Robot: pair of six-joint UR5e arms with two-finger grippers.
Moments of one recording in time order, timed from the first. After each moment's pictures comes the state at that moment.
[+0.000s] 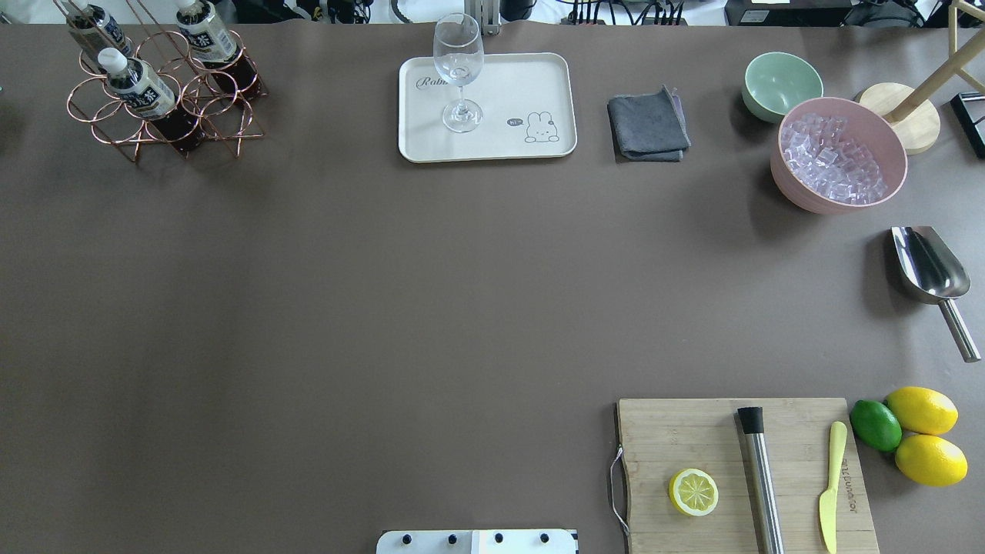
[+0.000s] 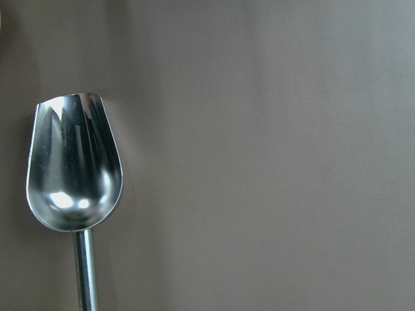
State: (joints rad) left arm -1.58 -1.61 -1.58 -1.46 -2.35 0.17; right arm 1.60 -1.75 1.76 -1.64 2.33 0.05
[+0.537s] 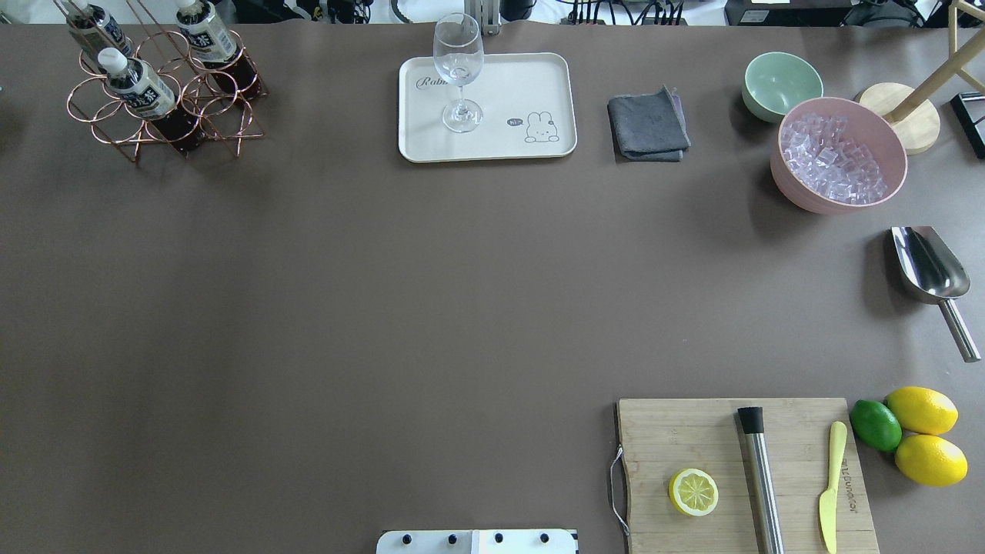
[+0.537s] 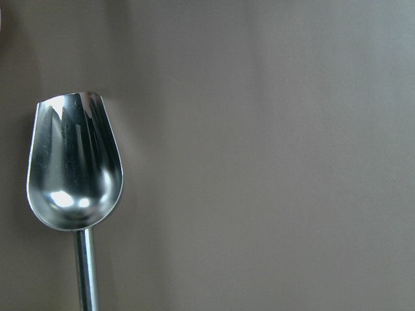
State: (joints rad) left arm -1.58 -1.61 -1.58 -1.46 -2.35 0.17; right arm 1.60 -1.75 1.76 -1.64 2.34 0.05
